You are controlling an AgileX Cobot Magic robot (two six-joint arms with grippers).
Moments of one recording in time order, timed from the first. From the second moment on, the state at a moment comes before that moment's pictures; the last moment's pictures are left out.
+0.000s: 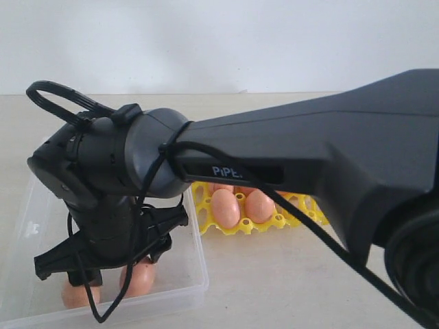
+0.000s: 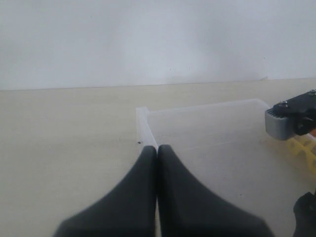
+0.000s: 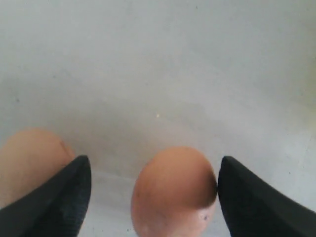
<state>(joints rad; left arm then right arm) -0.03 0.00 0.00 -0.03 0.23 0.02 1.09 2.21 -1.73 -0.12 0.98 0.68</state>
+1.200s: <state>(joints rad) -0.03 0.00 0.00 -0.03 0.23 0.02 1.09 2.21 -1.73 -0.15 1.07 -0.15</state>
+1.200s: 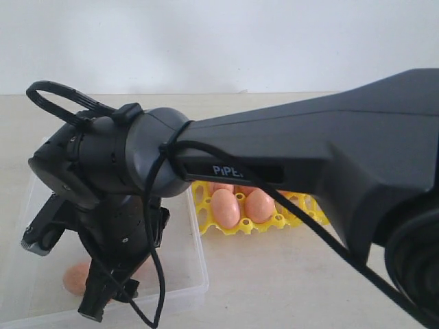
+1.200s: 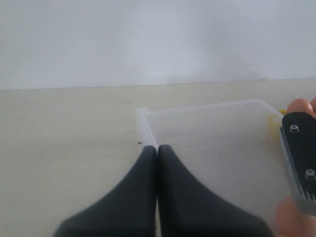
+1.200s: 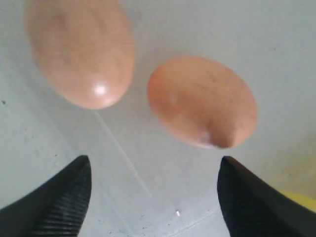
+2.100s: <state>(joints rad) -0.03 0.00 0.00 -0.03 0.23 0.02 1.09 2.21 -1.73 -0.39 0.86 -0.01</state>
